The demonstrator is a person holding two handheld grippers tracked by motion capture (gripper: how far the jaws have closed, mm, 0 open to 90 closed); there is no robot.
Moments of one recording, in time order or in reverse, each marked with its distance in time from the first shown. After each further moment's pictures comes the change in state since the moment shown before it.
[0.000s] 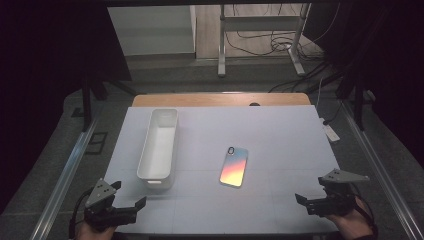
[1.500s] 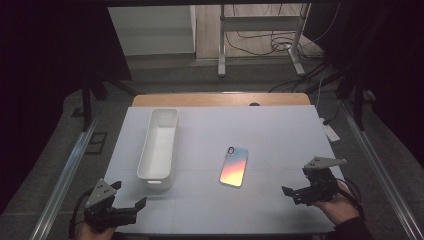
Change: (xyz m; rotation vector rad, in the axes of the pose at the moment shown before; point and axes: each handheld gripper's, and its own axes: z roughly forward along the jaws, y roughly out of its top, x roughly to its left) left arm -0.001 0.000 0.000 -0.002 -0.001 0.009; right arm 0.009 0.036 0.027 0.062 0.068 -0.067
